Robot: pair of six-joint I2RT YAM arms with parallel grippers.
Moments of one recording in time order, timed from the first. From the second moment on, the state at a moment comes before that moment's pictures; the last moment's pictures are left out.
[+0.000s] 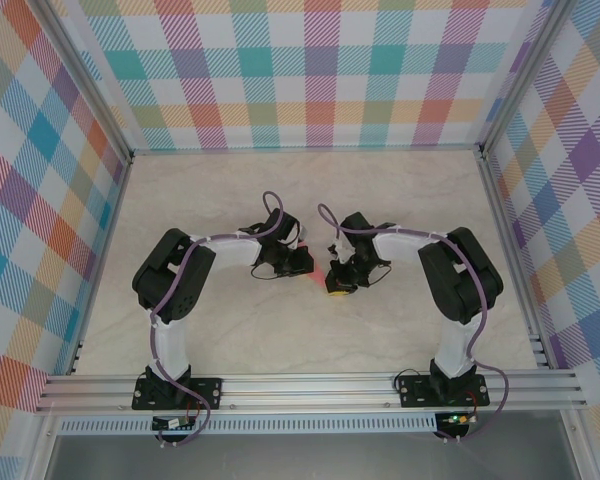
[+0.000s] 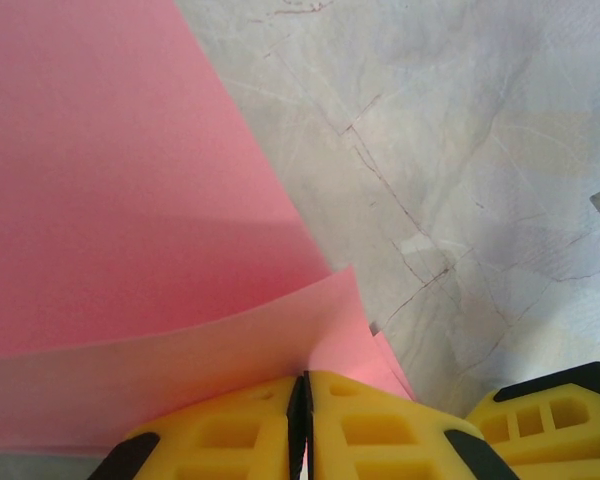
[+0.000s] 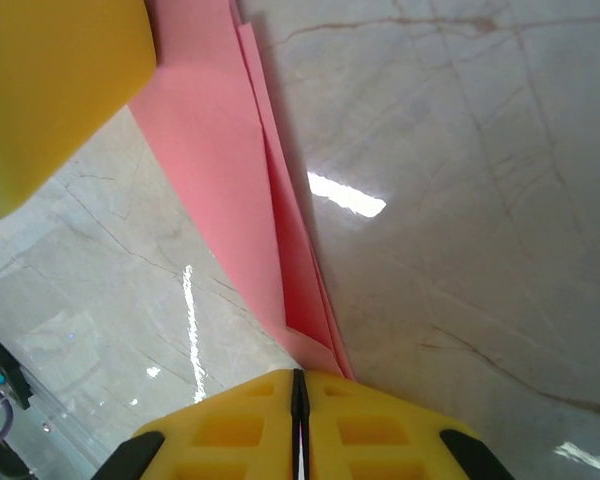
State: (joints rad) left arm -0.59 1.96 1.12 -0.23 0.43 -0.63; right arm 0.53 1.87 1.05 -0.61 -0.60 0.36
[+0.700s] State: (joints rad) left arm -0.59 1.96 1.13 -0.24 0.43 -0.63; right arm 0.50 1.77 0.94 -0.48 -0.68 0.42
